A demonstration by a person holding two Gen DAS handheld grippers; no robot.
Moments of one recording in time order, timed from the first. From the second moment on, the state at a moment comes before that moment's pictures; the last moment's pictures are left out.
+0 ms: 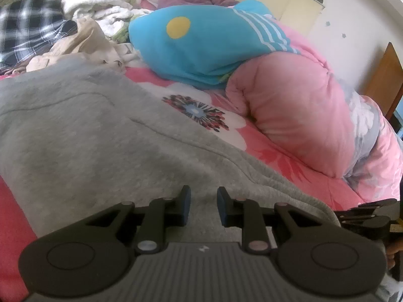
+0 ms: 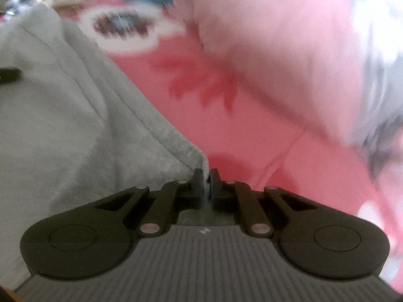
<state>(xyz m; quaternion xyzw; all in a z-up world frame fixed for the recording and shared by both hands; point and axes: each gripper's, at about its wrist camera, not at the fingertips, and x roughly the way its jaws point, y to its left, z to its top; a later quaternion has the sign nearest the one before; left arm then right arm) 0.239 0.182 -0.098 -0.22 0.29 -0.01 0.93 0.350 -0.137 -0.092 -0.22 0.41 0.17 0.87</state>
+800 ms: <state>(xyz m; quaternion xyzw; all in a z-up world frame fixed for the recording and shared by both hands) 0.239 0.186 -0.097 -0.22 0.29 0.01 0.93 0.369 0.043 -0.060 -0.17 0.36 0.43 0.81</state>
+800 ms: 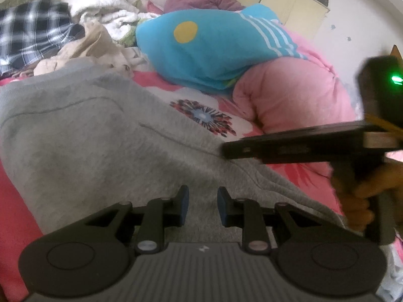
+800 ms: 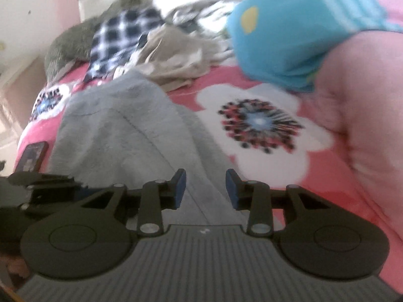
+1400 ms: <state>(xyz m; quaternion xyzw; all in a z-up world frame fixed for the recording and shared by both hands) 0.232 0.189 -0.087 -0.22 0.25 0.02 0.94 0.353 0.064 -0.075 -0.17 0.33 0.42 0.83</state>
